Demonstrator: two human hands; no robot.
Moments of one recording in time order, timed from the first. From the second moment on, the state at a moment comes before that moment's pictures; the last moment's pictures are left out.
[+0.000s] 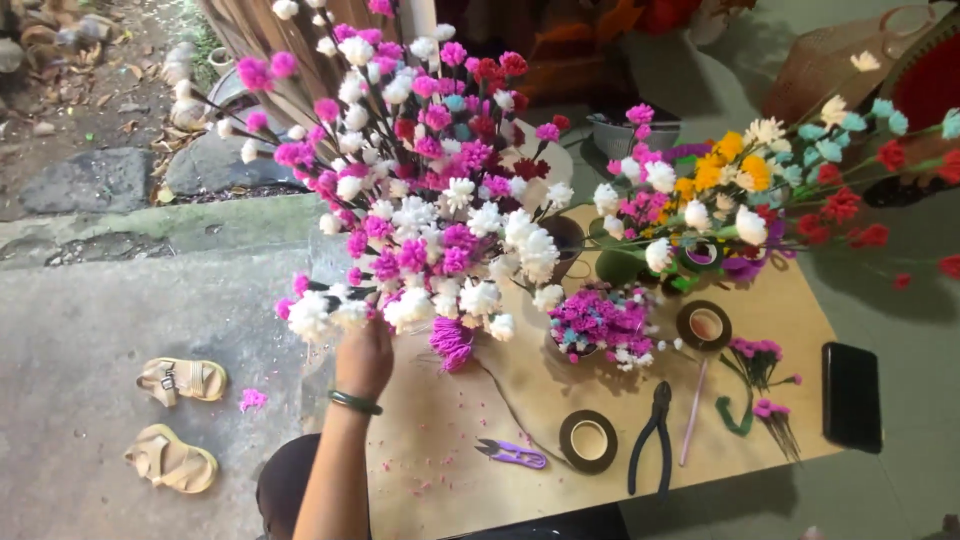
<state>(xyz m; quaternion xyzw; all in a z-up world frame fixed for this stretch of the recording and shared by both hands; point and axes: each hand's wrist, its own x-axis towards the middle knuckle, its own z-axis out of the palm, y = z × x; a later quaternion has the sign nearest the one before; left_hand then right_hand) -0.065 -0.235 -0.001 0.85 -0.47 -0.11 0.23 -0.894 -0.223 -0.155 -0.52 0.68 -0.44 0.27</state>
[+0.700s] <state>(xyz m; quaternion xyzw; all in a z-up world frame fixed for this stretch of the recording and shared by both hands) -0.218 -0.129 0.044 0.72 -0.63 -0.13 0.28 -0.520 -0.240 0.075 -0.83 0.45 -0.30 0.13</state>
